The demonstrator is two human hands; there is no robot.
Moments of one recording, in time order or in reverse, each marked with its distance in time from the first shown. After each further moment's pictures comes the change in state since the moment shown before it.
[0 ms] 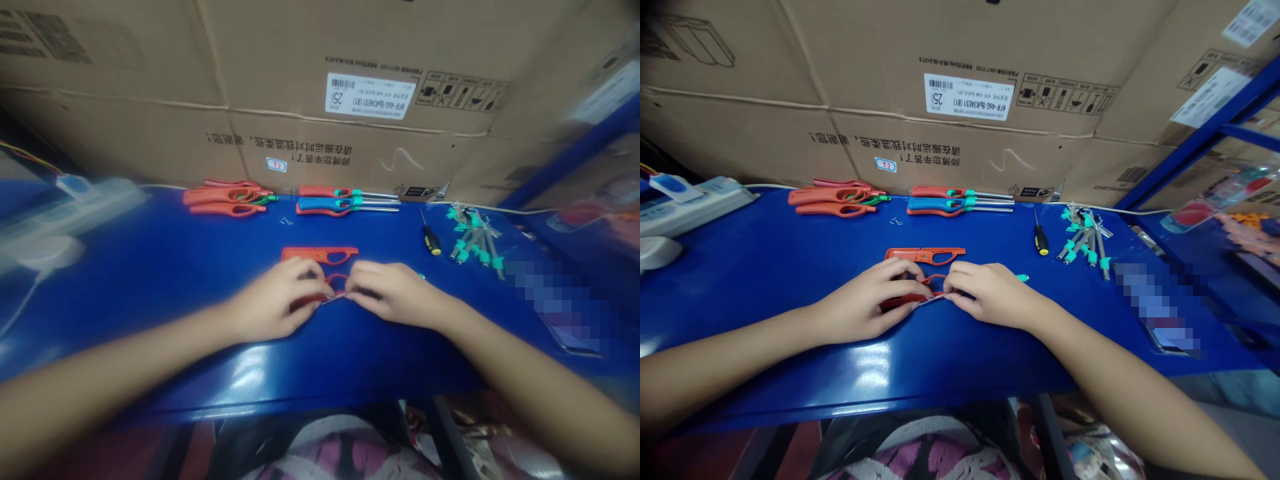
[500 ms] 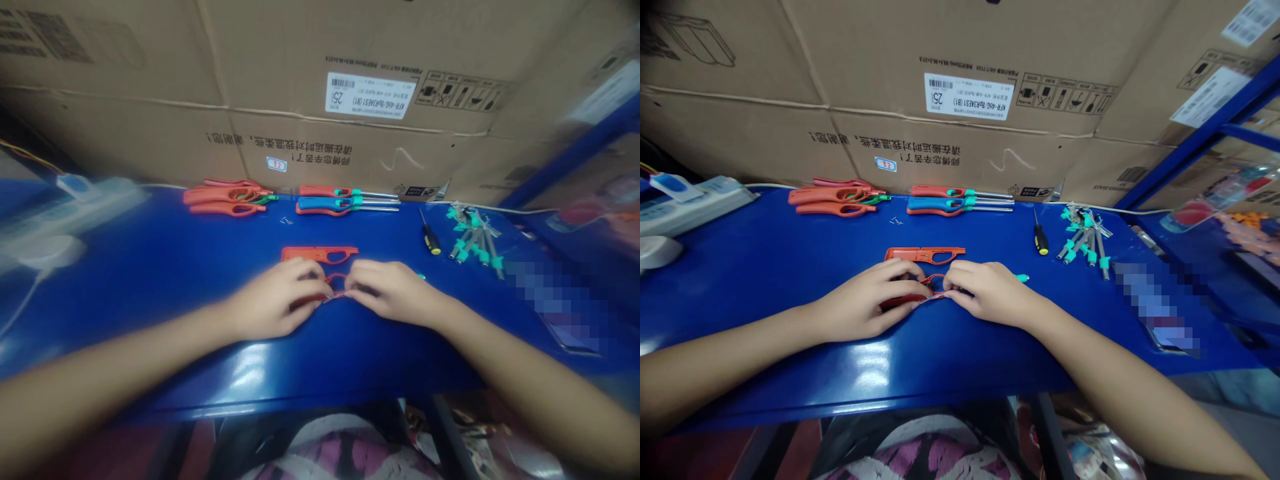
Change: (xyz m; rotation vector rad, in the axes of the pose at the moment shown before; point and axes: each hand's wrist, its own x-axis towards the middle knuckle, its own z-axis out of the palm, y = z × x) left_hand 0.000 -0.001 -0.001 0.020 -0.012 0.030; right_hand 0.002 0.002 0.003 0.031 0.040 0.011
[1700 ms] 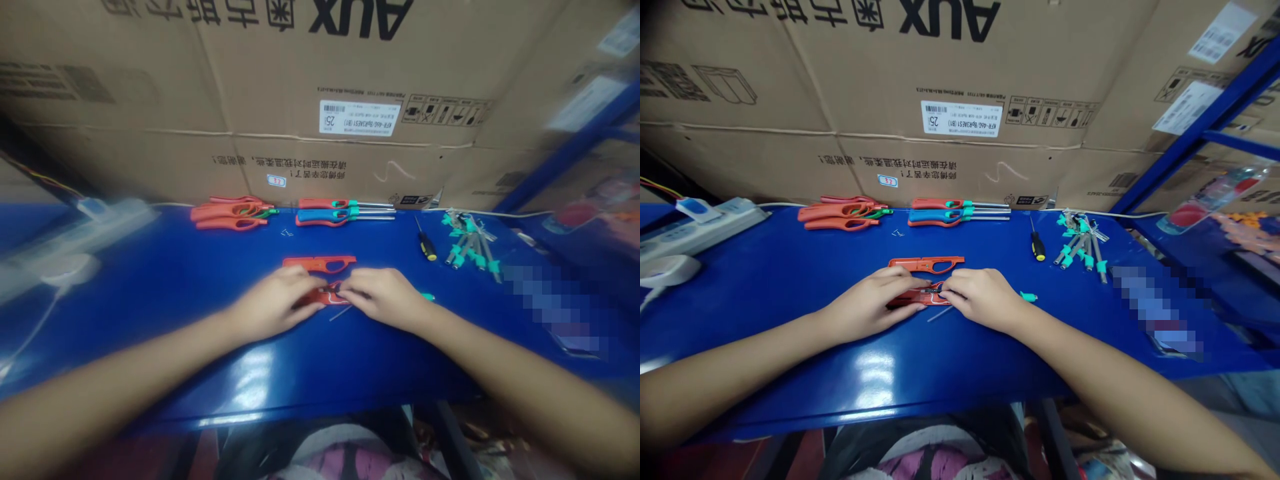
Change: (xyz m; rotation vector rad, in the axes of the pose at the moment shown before) left_hand -0.002 -0.016 0.008 0.114 0.069 -0.052; right_hand 0.005 0.000 0.017 -0.070 0.164 0.015
